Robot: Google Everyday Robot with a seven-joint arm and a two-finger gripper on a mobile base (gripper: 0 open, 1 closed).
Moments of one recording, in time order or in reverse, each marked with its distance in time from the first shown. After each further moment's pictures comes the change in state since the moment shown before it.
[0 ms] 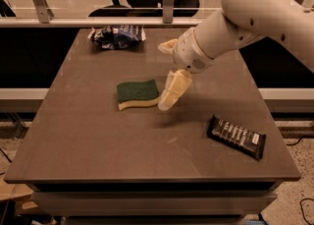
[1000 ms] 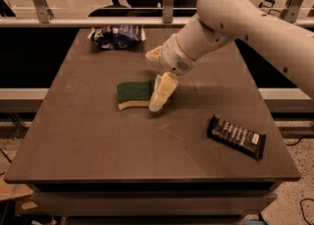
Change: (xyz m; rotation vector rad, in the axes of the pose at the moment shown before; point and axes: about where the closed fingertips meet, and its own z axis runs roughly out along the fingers) arm 0.004 -0.014 0.051 -0.103 0.014 -0.022
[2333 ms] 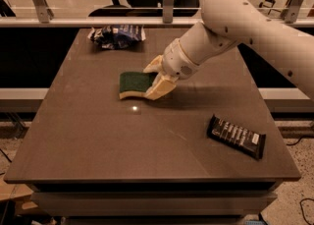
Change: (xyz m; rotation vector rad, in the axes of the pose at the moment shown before) arm 0.005 0.013 0.001 -0.036 -0.037 -0.021
